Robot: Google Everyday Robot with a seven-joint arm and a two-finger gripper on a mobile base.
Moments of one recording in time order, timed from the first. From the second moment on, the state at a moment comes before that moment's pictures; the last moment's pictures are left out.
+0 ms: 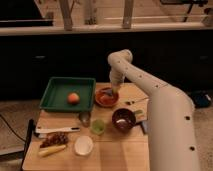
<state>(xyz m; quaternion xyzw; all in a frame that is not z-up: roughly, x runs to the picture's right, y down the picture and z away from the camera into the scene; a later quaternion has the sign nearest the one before) 0.074 0.015 0.920 -0.31 -0.11 -0.17 0.93</state>
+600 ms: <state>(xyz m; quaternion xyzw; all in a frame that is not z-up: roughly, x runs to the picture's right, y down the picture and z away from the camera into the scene) 0.062 0.011 0.936 -0.30 -0.13 -0.19 0.92</state>
